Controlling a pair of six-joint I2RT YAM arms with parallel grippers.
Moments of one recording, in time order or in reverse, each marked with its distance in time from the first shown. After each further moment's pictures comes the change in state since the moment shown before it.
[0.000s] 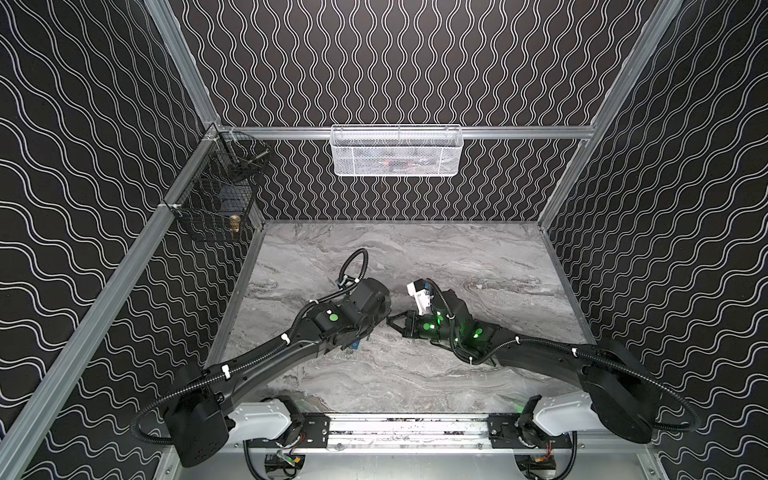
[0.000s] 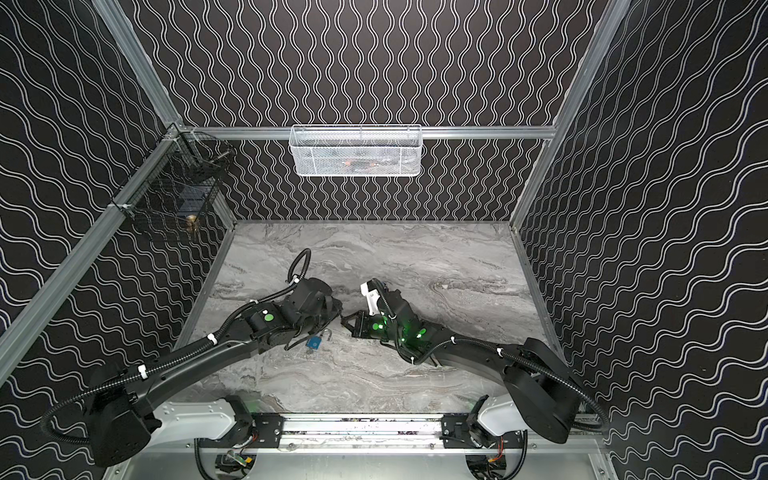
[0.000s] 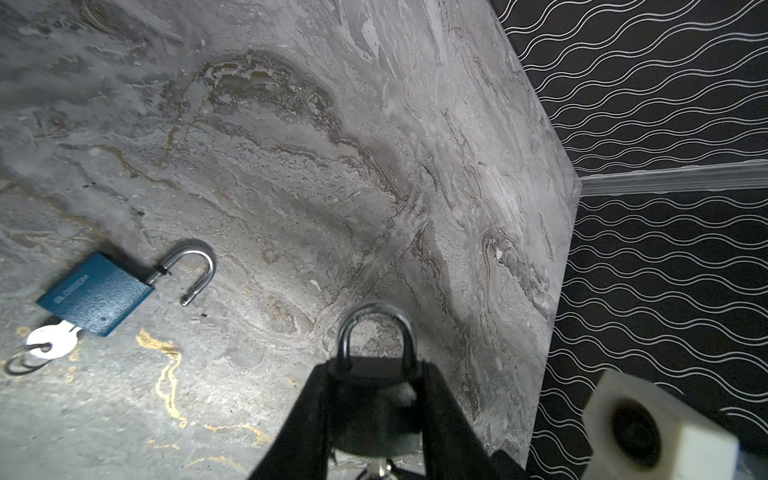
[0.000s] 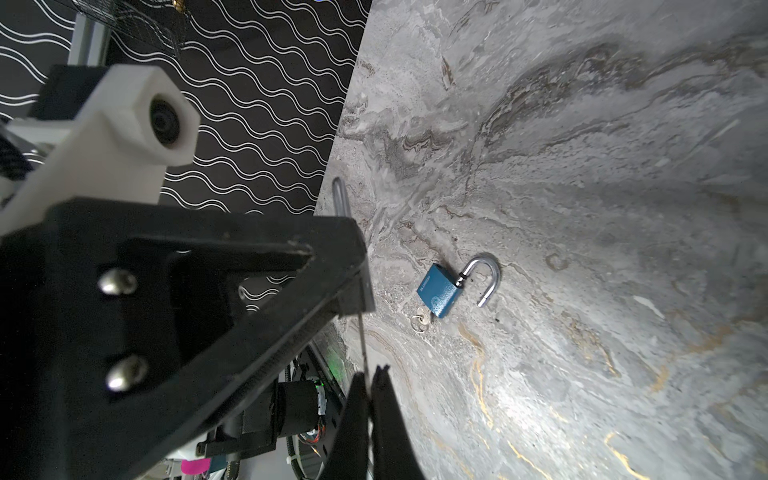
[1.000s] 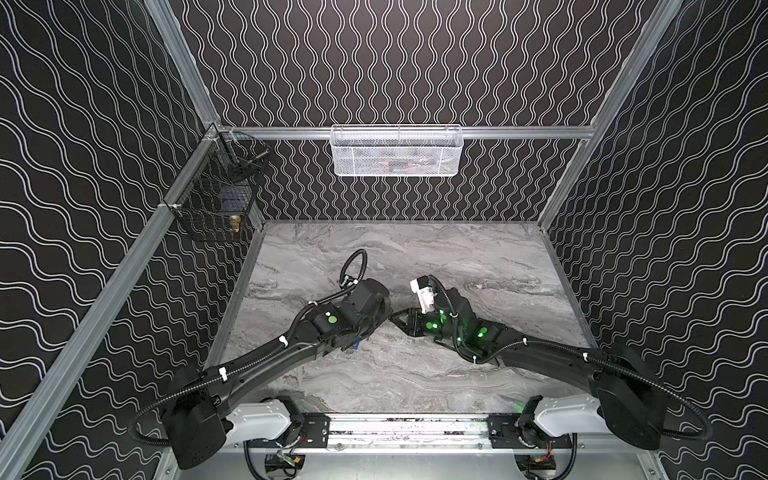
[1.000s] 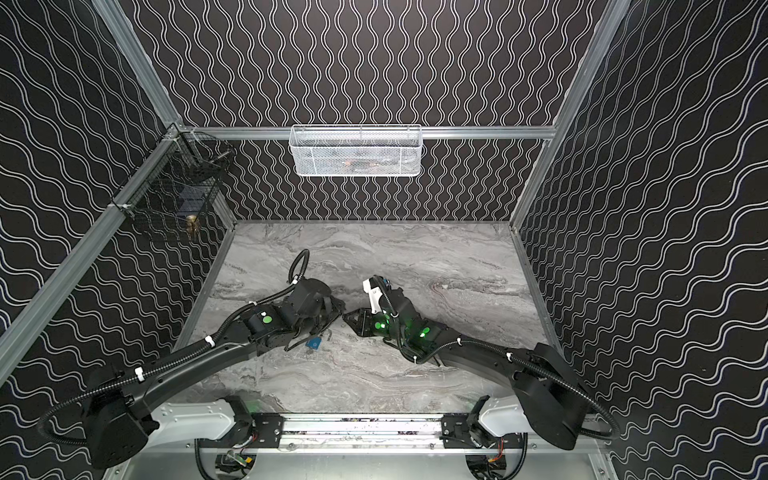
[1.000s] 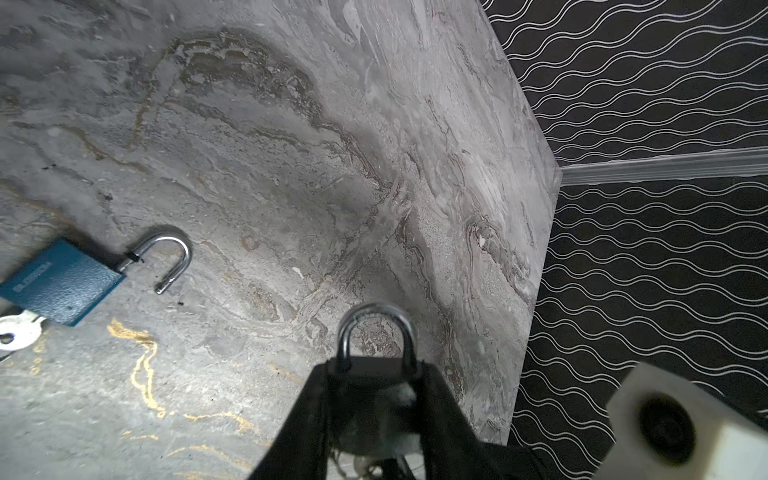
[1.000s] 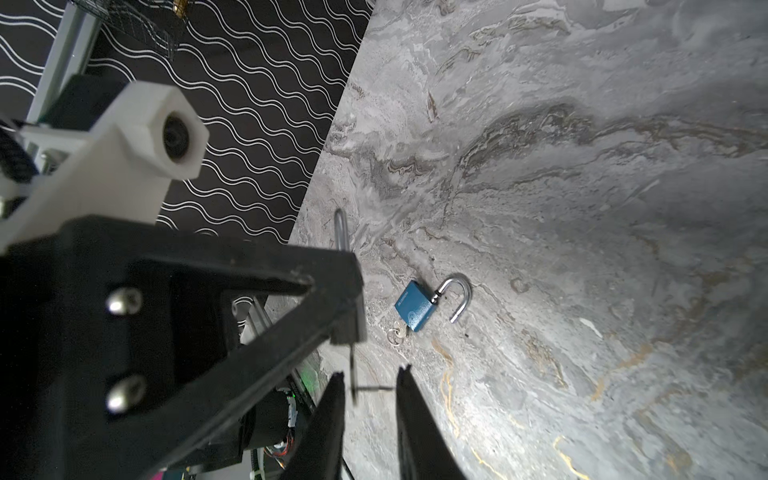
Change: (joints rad) left arm -0.008 -0.014 0.007 0.003 0.008 0.000; right arm 0.002 -0.051 0.006 -0.059 0.047 -0.108
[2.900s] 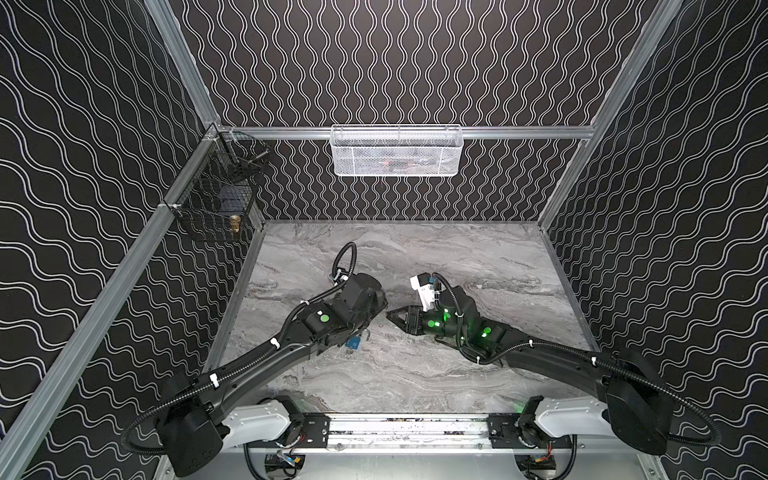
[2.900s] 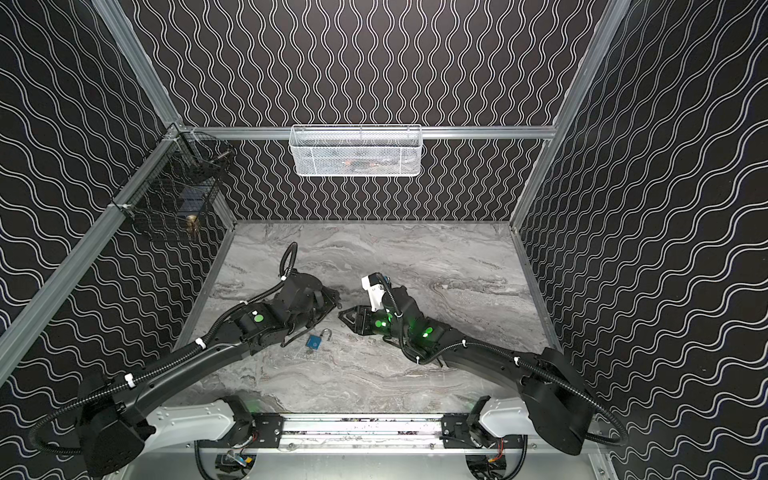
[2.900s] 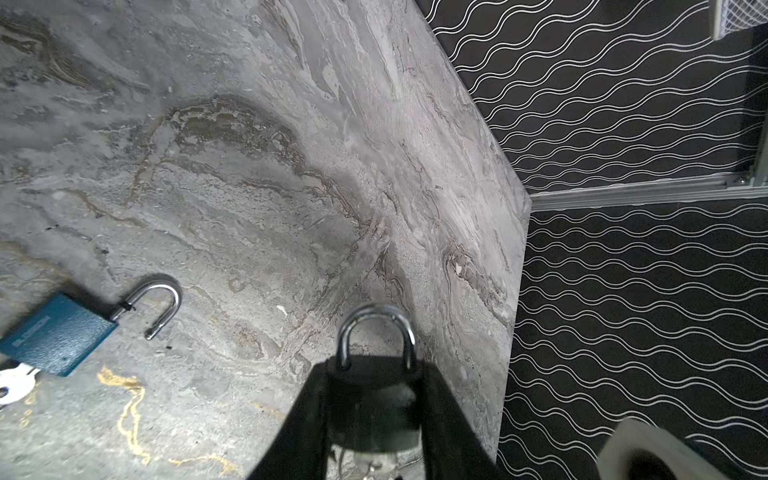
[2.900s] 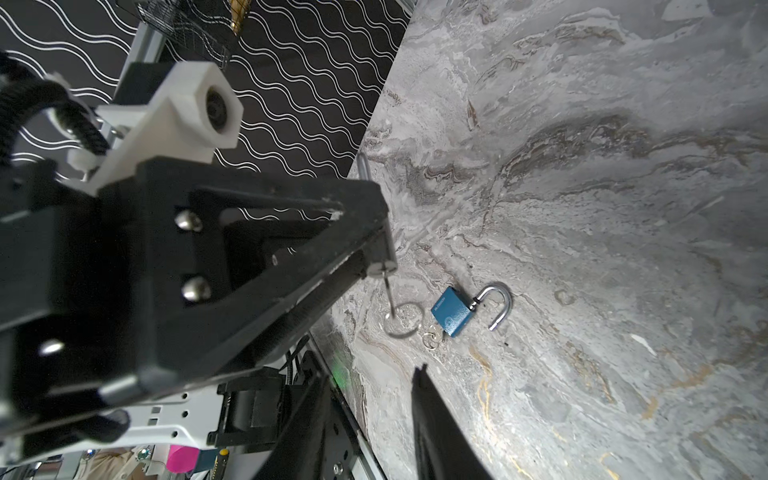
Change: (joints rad) left arm 0.045 -0.040 -0.005 0.053 -0.032 0.048; right arm -0.006 -0.028 0.021 0.026 -0.043 0.060
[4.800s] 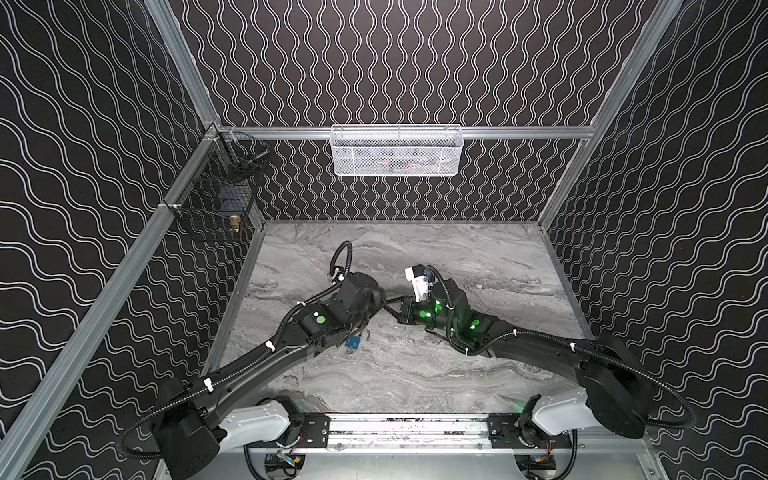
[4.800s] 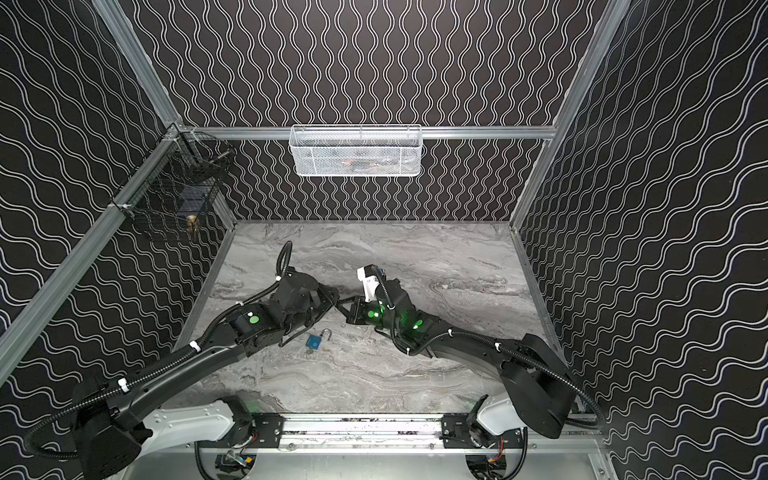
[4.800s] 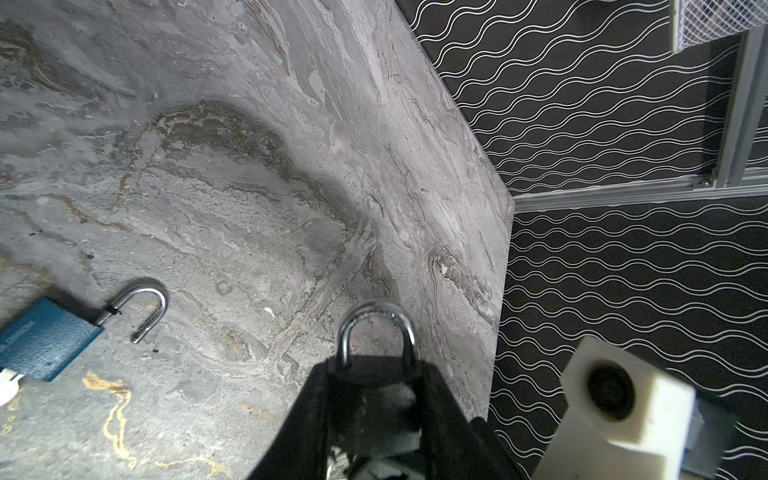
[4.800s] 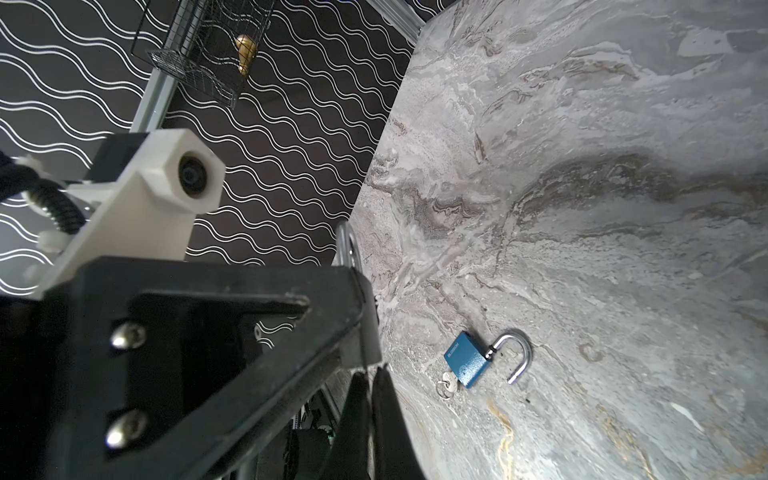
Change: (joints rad) left arm 0.000 -0.028 -0.001 0.023 0.010 0.002; right arm -0.014 0.122 0.060 0.110 0.008 0.028
